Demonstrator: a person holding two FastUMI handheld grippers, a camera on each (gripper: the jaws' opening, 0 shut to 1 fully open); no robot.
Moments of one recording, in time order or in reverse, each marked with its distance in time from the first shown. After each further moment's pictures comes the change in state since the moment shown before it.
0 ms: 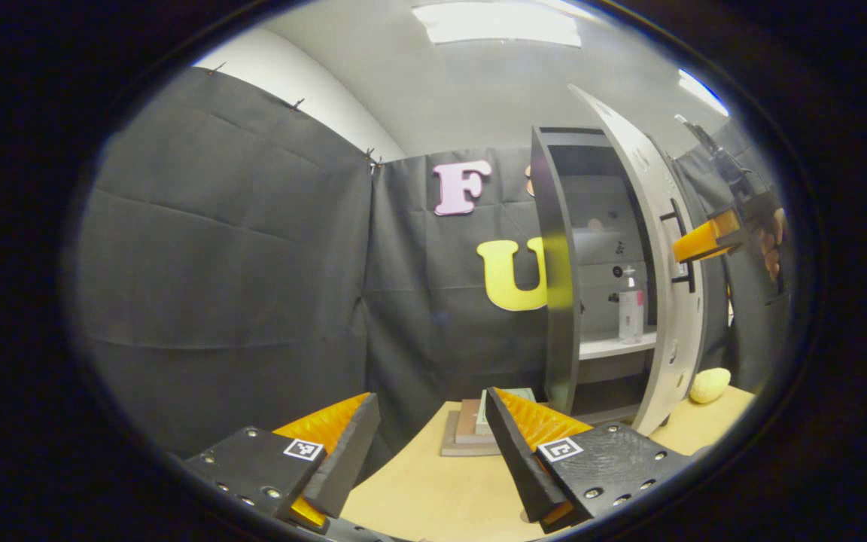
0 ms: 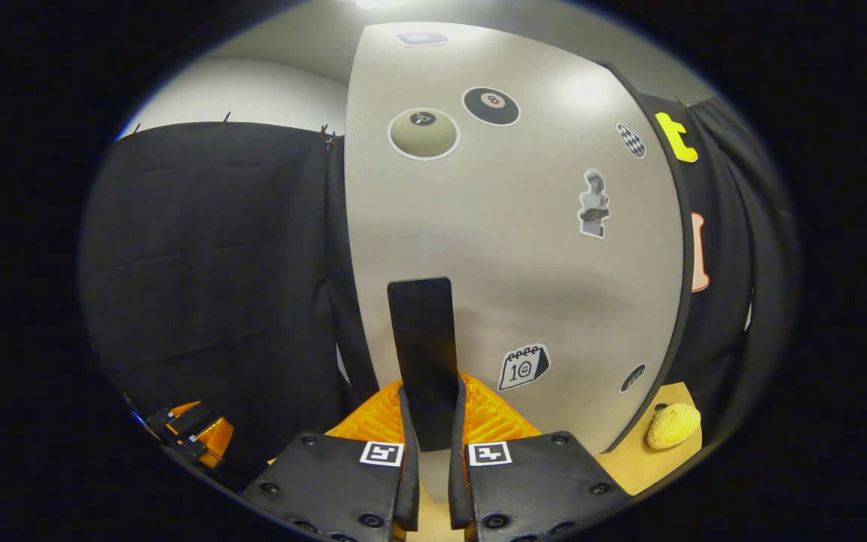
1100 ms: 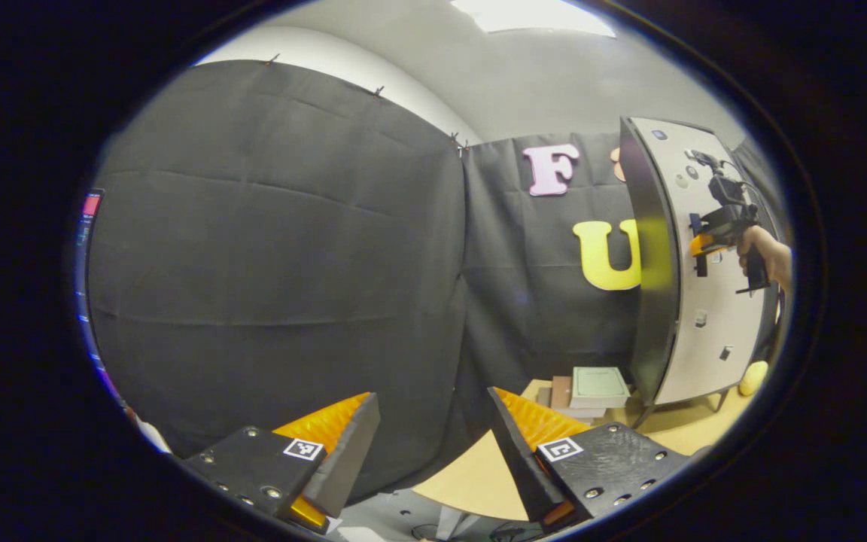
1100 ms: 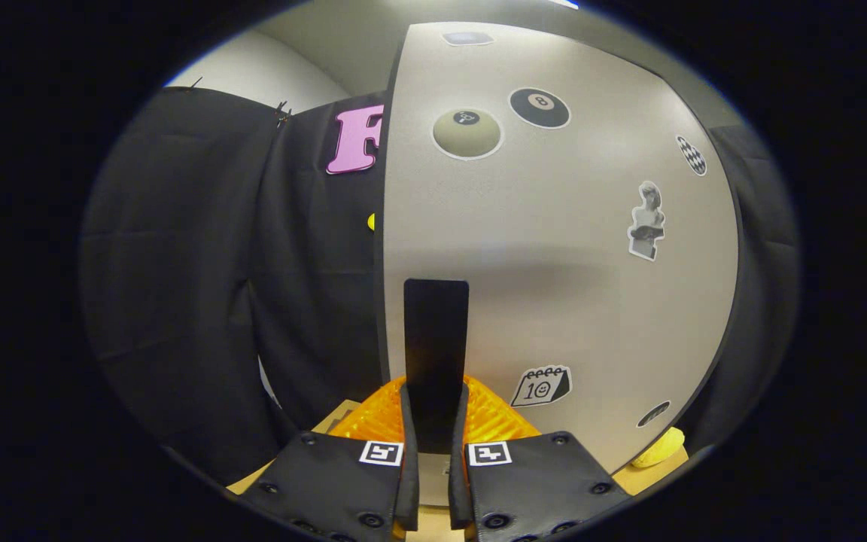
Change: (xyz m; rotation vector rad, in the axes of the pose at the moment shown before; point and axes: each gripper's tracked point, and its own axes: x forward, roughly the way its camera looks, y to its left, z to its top) left arm -0.071 0.157 -0.034 -0.014 0.074 0.310; right arm 0.076 0.004 0.015 -0.072 -0.022 -0.282
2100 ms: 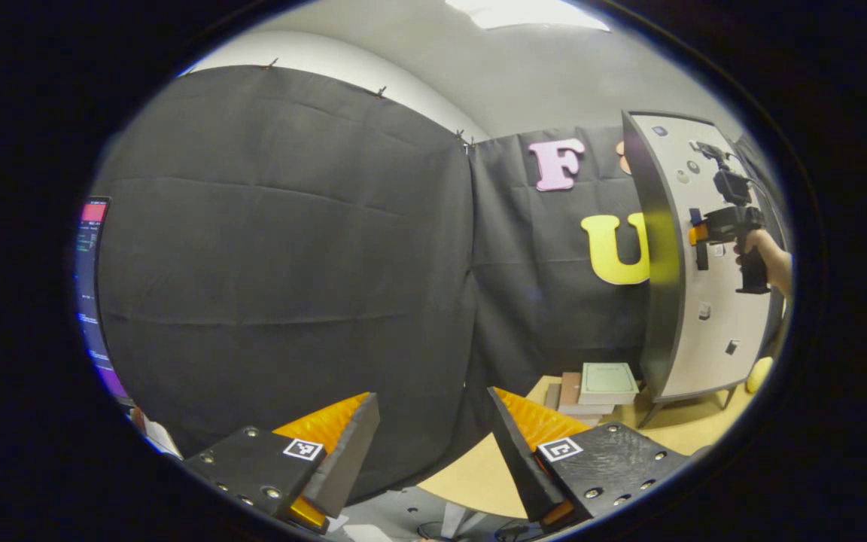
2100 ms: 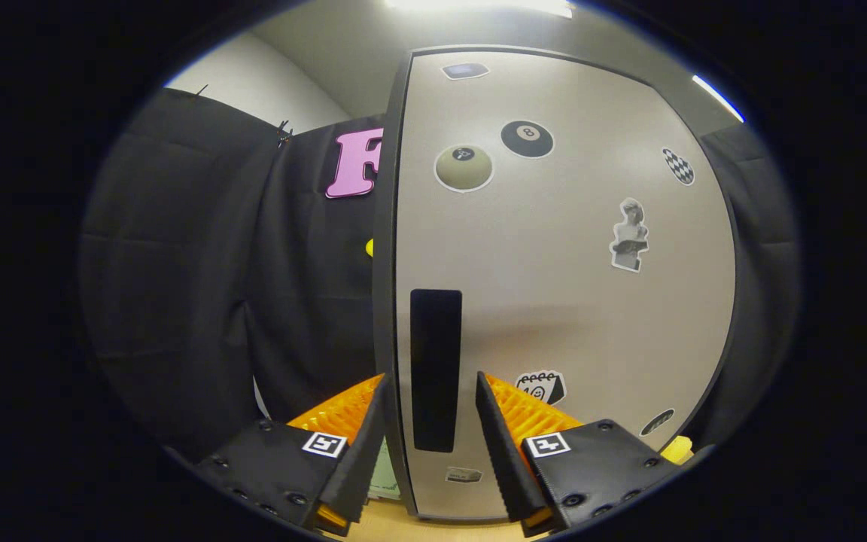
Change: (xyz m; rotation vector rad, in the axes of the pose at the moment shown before) left arm -0.017 0.014 -0.008 0.011 0.023 0.083; right arm 0.007 -0.004 0.009 -0.003 -0.127 -0.049
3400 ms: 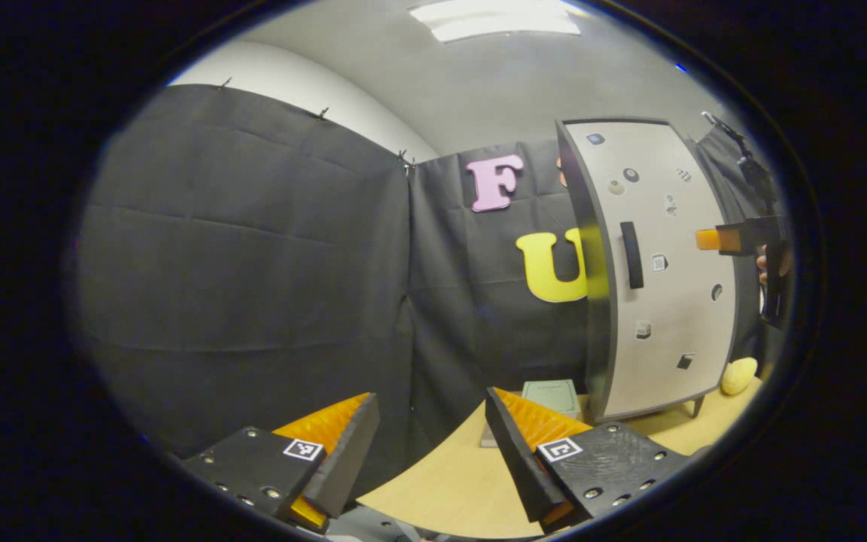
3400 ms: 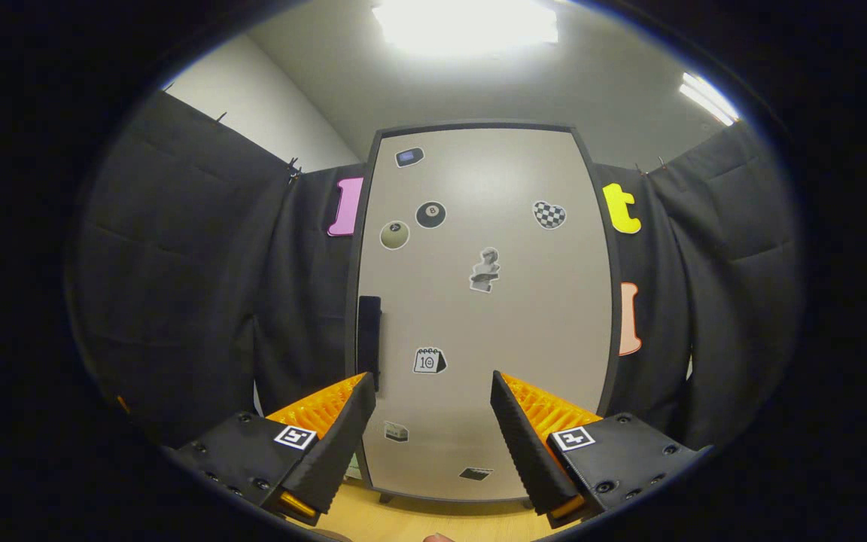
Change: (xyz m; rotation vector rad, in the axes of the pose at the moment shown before) left arm -0.007 -0.121 0.044 0.044 -0.078 -0.175; right arm -0.143 -0.083 0.000 -0.025 -0.156 0.019
